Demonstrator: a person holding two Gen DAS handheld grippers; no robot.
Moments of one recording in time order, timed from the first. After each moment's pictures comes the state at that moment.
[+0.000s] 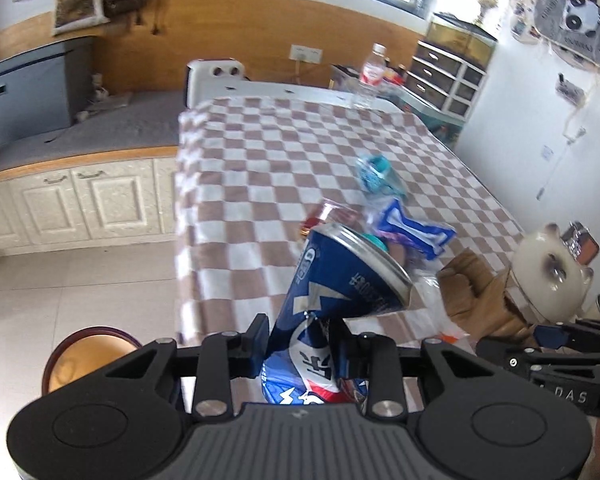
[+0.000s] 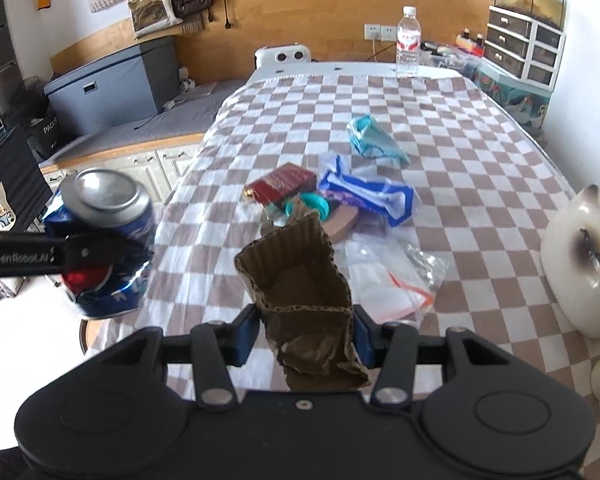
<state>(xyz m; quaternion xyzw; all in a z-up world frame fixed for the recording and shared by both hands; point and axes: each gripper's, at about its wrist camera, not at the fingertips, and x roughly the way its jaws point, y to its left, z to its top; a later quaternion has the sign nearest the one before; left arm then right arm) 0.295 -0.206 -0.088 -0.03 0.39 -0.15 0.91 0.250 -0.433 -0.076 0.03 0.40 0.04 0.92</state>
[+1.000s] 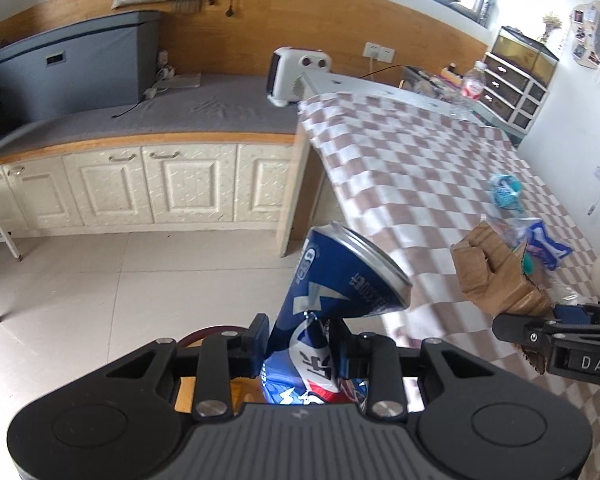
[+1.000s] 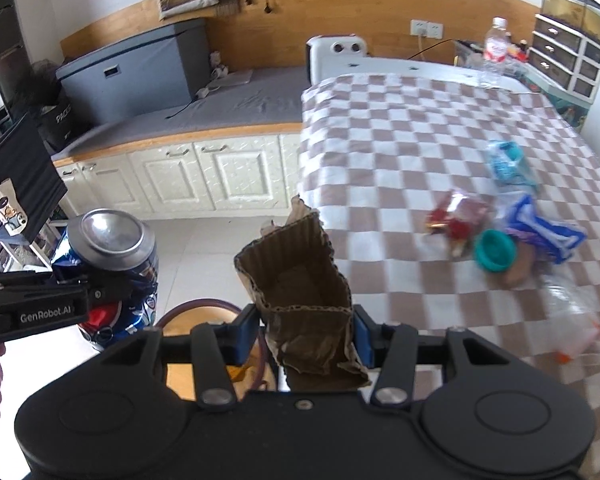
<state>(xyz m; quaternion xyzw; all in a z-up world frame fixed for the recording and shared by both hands) 0.352 0.010 -0.113 -0.04 0.42 -0.11 0.90 0.328 -0.208 -0.073 0.02 0.42 0.04 0.91</state>
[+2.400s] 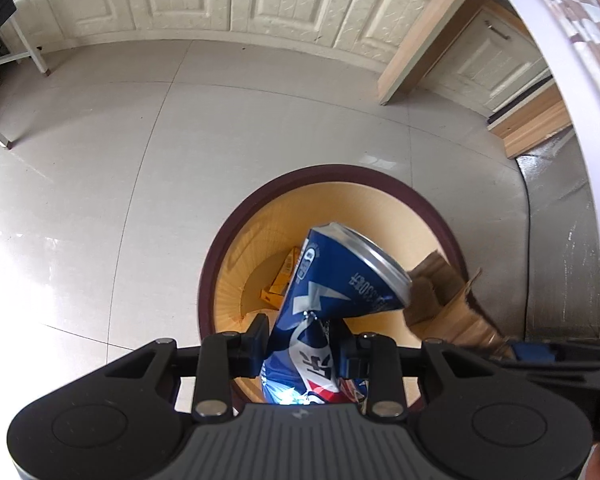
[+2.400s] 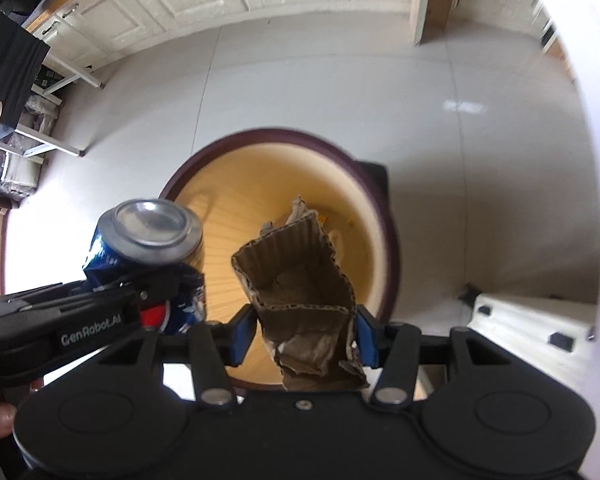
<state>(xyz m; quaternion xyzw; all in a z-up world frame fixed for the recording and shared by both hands) 0.445 0.110 -0.348 -0.10 0.63 -0.01 0.77 0.470 -0.078 -0.324 0.06 0.68 0.10 0.72</state>
